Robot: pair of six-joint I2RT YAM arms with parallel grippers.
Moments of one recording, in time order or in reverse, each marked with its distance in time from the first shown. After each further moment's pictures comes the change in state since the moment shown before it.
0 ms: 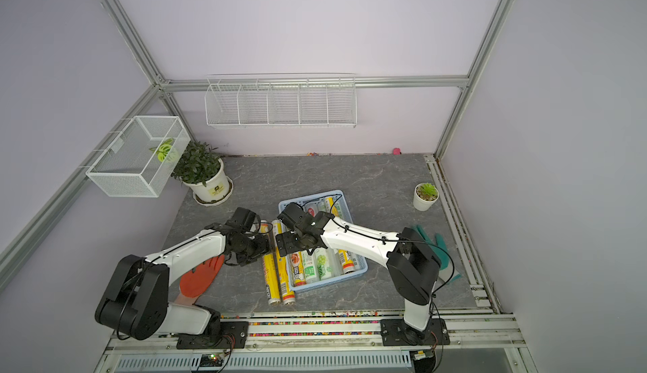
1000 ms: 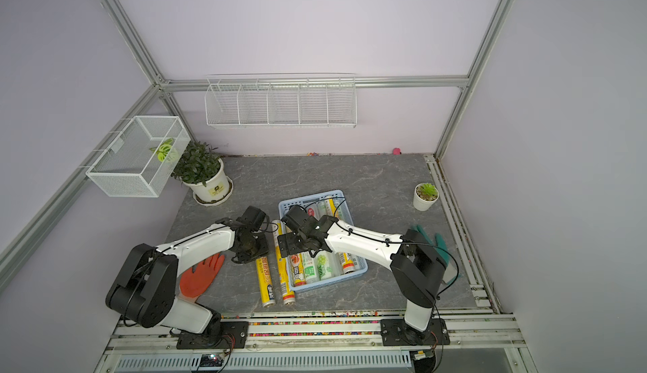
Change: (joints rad) left arm -0.071 0.059 0.063 -0.101 -0.177 -0.061; right arm 0.000 -0.048 -0.082 0.082 0.022 0.017
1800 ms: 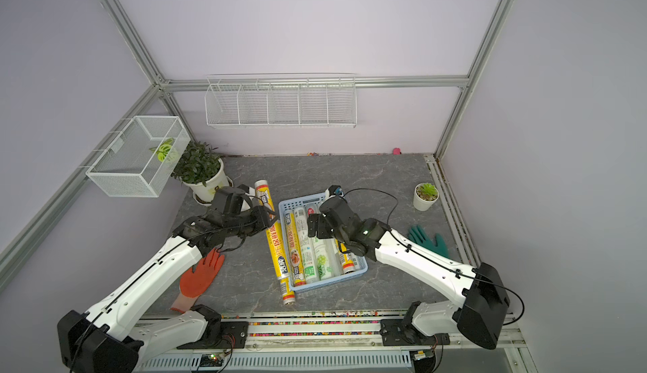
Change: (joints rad) left arm -0.085 -0.331 0.214 0.119 0.216 -0.051; right arm -0.159 -0.452 -0.249 0.068 0.217 0.063
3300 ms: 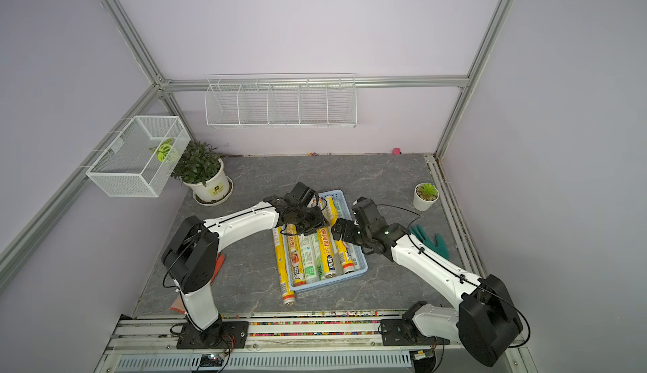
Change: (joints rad) left arm -0.229 0.695 0.317 0.096 0.062 -0.203; right arm -0.241 -0.062 -0.235 0.037 -0.327 0.055
